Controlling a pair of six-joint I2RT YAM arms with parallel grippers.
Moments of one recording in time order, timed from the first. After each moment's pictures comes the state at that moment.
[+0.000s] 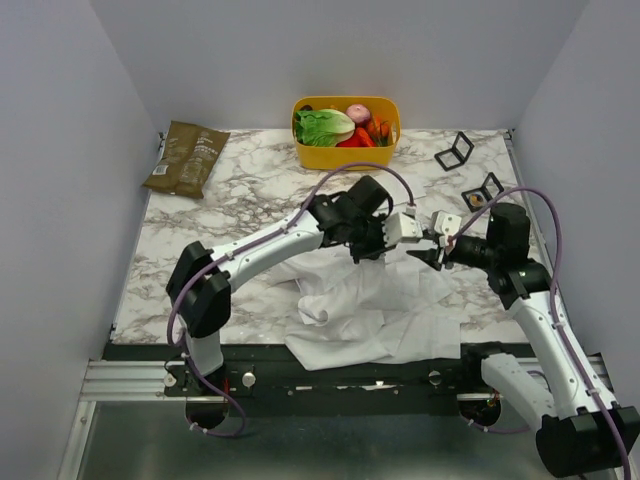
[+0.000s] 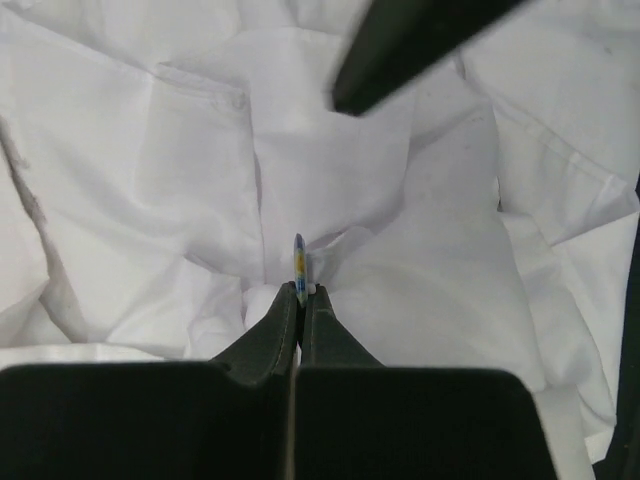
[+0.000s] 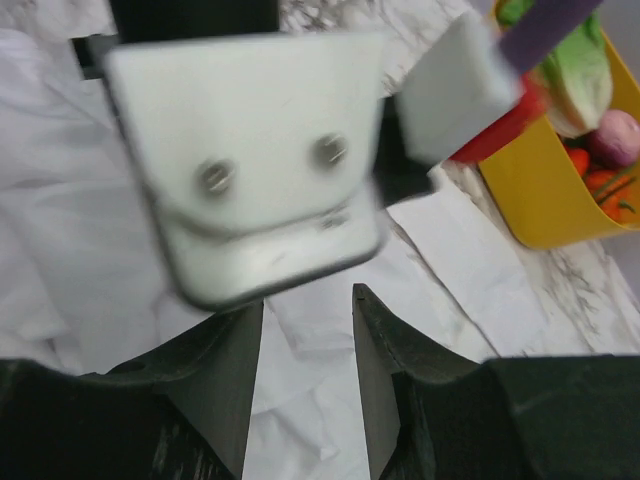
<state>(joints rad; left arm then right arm) -0.94 1.81 1.58 -0.70 0.34 0.50 0.14 0.82 0.74 -0.38 -0.88 -0.78</state>
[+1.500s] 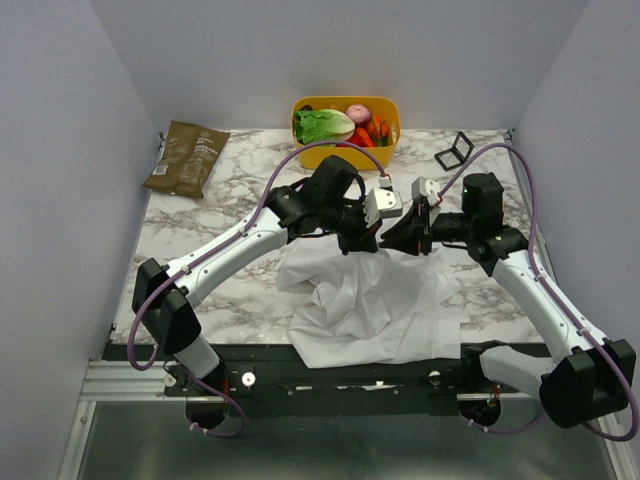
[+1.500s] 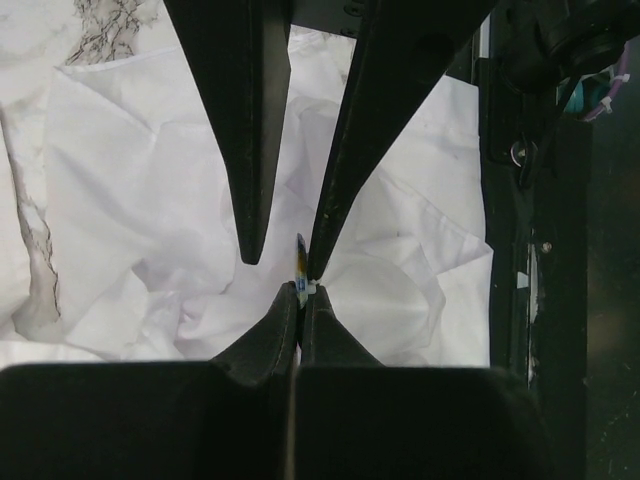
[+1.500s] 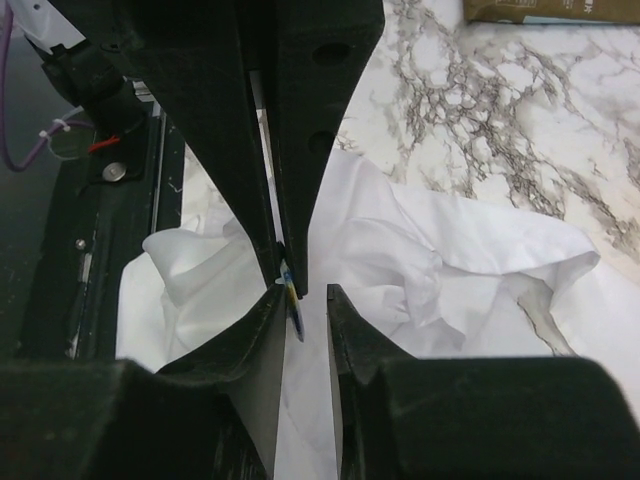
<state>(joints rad) -0.83 1.61 1.53 -0.65 0.61 0.32 0.26 1.12 0.90 -0.25 -1.15 -0.41</state>
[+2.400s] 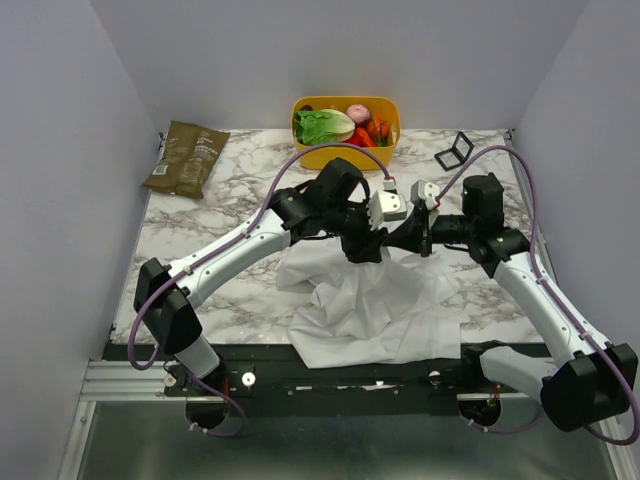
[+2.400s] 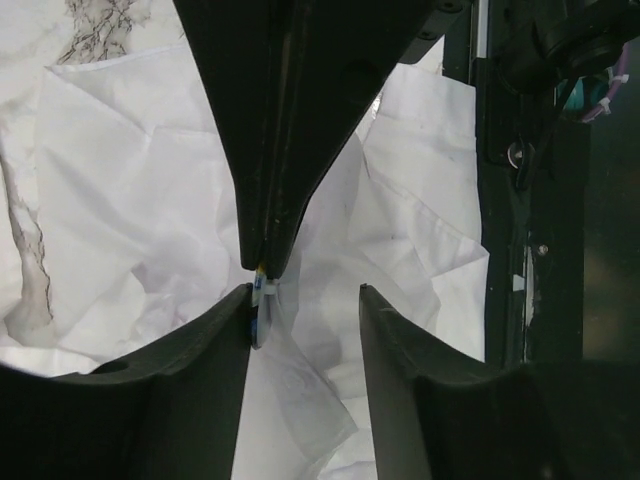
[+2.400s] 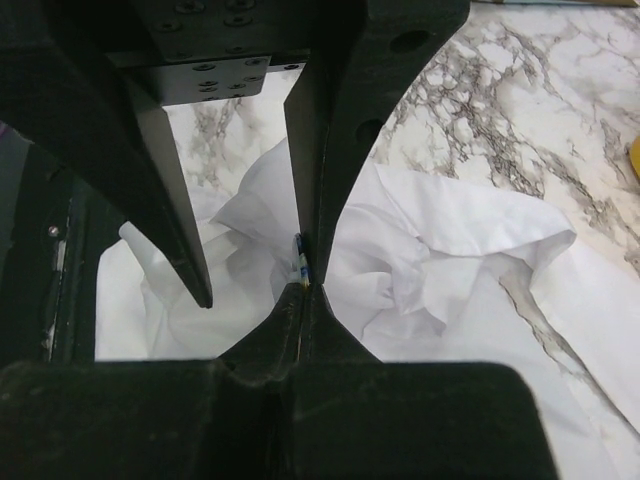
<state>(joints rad) -0.85 1.61 1.54 -0.65 0.59 0.31 0.26 1.10 0.90 -0.31 -1.09 -0.47</state>
